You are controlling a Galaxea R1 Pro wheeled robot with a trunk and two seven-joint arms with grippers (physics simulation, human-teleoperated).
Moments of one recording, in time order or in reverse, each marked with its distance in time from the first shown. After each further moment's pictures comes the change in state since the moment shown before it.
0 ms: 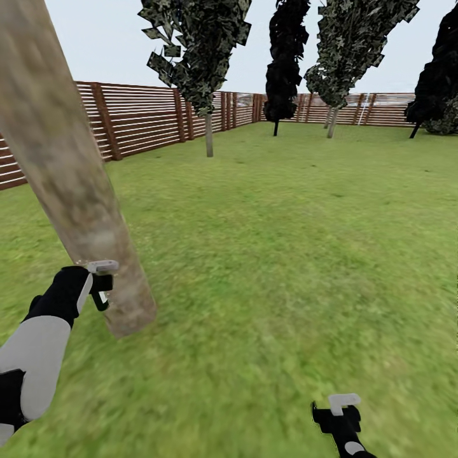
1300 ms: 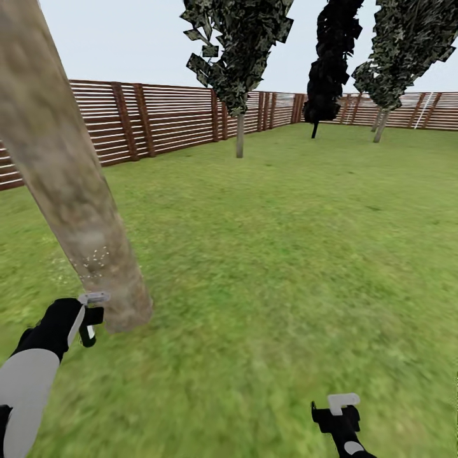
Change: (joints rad) left arm 0.157 0.034 0.012 0.015 0.006 -0.016 0.010; right arm 0.000 0.003 0.001 -0.001 0.000 0.000 0.001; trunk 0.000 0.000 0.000
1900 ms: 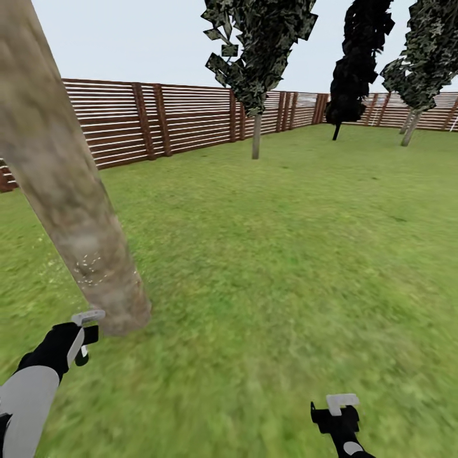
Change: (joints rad) left arm 0.051 -0.014 0.118 0.144 0.009 -0.214 0.123; right arm 0.000 0.003 0.000 0.003 0.001 0.000 0.001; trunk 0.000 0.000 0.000
